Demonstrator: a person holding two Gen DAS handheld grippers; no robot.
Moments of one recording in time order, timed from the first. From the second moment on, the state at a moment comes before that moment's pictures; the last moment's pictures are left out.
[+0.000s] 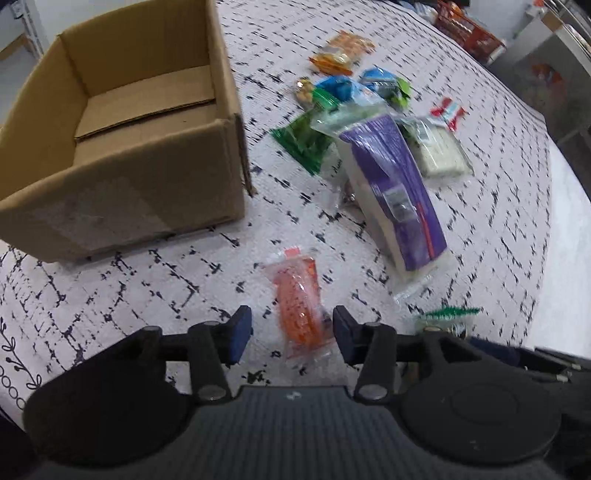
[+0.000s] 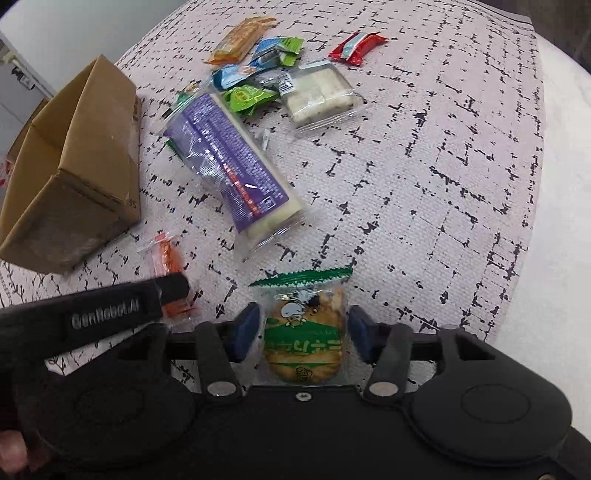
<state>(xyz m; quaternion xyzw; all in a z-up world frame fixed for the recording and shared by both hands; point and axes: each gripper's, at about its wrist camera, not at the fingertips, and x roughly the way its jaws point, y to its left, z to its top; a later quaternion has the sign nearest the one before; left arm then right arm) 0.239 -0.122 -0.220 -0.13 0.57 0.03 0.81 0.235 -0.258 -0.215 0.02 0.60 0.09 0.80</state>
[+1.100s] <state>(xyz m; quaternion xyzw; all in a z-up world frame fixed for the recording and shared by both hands) 0.223 -0.105 -0.186 -0.17 0.52 0.02 0.84 0.228 -0.224 -0.196 -0.06 0.56 0.09 0.82</state>
